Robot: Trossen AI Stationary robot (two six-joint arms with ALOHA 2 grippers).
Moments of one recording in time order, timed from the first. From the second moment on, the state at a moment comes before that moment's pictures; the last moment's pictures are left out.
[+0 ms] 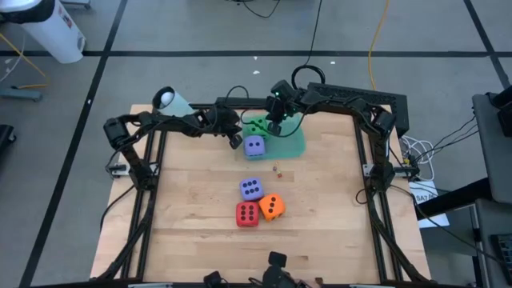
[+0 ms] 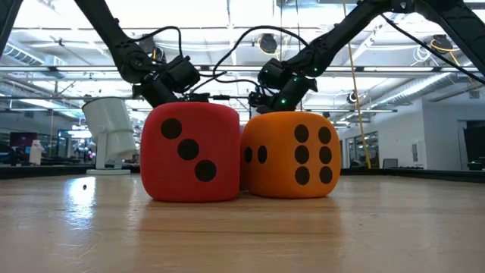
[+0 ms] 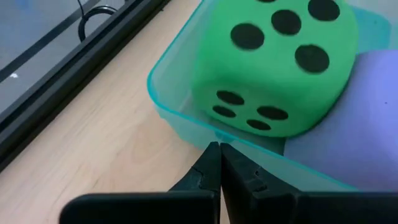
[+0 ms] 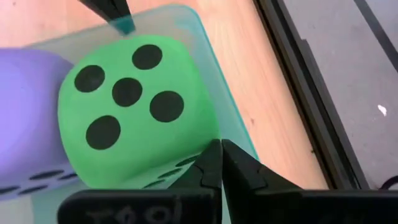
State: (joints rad) left arm 0.58 1.72 0.86 0.11 0.11 0.02; right arm -0.61 1.99 1.44 -0.32 -0.24 -0.29
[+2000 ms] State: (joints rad) left arm 0.47 1.71 0.86 0.08 0.12 0.10; right arm -0.53 1.91 1.34 -0.31 -0.26 -0.17
